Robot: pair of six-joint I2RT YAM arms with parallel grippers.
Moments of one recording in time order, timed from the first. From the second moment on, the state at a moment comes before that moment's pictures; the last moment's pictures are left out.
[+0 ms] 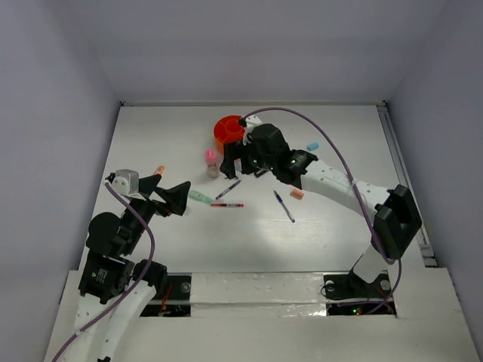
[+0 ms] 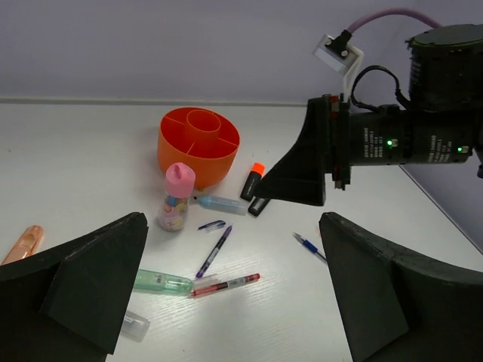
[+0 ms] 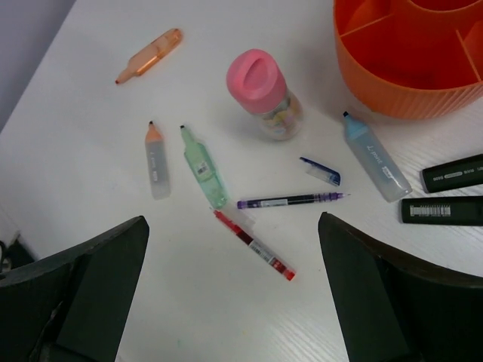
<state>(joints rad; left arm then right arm) -0.34 0.29 0.71 -0.34 0.07 -0.31 0.82 1.65 1.38 -0.21 -0.02 0.37</state>
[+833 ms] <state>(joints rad) -0.34 0.31 0.69 -0.34 0.08 -0.31 0.87 2.17 1.93 -0.41 0.13 0.25</state>
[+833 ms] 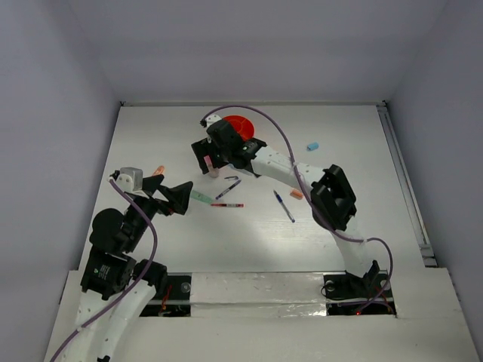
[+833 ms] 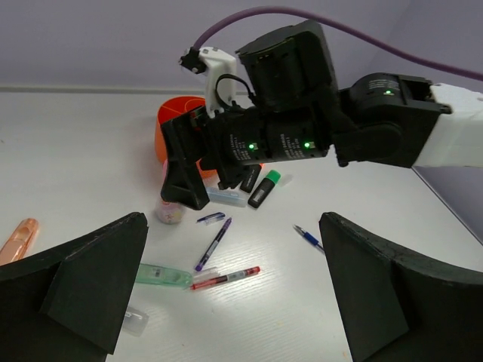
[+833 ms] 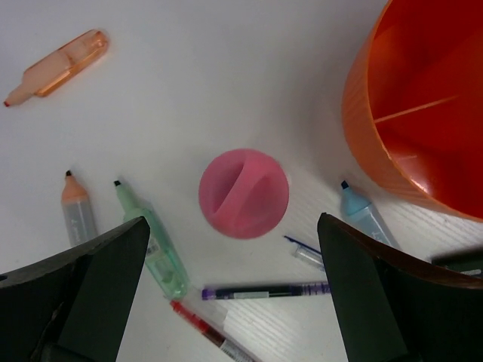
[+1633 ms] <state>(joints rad) -0.35 0.35 0.69 -0.33 0.09 -0.31 0.87 2.31 2.06 -0.33 0.23 0.17</state>
